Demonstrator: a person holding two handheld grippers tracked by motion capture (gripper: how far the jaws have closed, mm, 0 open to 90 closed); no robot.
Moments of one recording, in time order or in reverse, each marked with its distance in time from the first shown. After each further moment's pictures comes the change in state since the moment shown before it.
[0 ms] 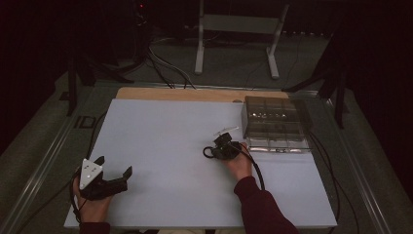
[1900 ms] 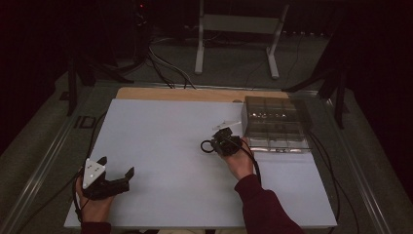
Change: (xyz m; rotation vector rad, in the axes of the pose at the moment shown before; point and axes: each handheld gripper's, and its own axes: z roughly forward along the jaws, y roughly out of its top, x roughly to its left) left arm -0.002 -0.002 0.004 0.017 -0.011 0.005; right arm 0.015 0.022 -0.043 -0.089 -0.001 -0.034
